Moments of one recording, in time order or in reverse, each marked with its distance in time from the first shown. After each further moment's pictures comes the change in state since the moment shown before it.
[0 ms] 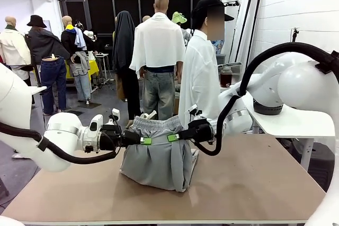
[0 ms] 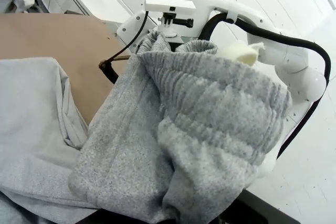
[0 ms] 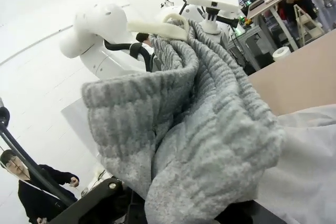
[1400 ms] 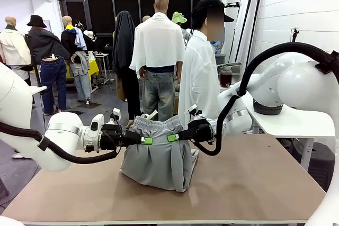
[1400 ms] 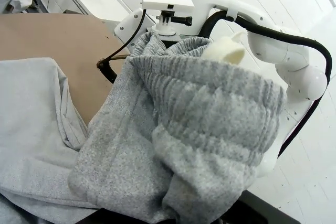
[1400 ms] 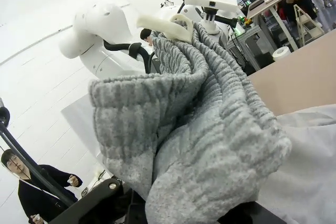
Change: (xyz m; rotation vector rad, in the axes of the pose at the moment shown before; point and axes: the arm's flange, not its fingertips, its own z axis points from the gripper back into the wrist) left arm 0.001 -0.001 -0.002 0.001 0.005 -0.007; right arm -0.001 0.000 -0.002 0.004 0.004 -0.004
